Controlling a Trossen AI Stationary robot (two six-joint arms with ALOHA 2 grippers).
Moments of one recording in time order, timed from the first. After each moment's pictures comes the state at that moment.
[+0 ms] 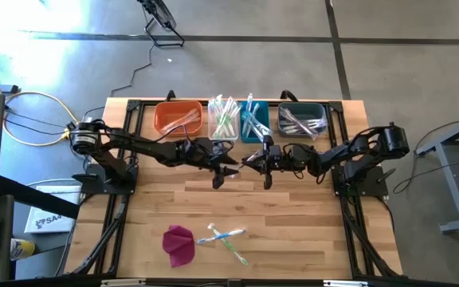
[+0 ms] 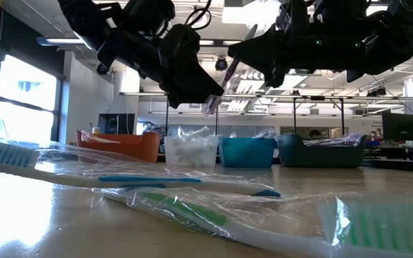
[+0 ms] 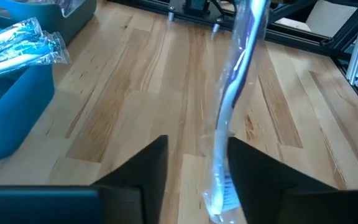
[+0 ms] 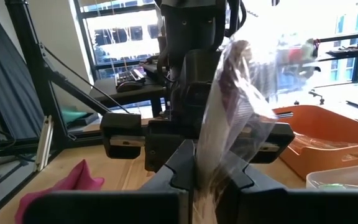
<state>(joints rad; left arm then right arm) 0.09 1.61 0.83 0.39 0.11 -0.18 -0.03 1.56 0.47 1.16 -0.02 0.13</state>
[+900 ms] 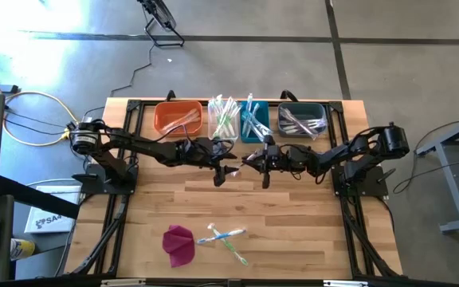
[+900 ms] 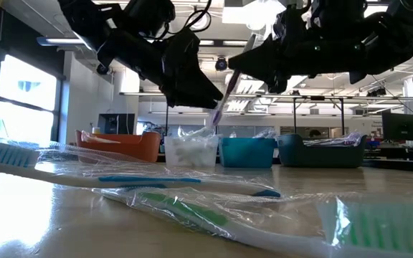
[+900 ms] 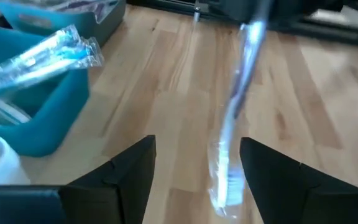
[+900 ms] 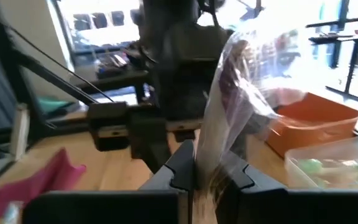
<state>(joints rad) 0.09 1.61 0.83 0.38 0.00 -0.14 -0.03 1.56 0.47 1.10 0.05 0.13</state>
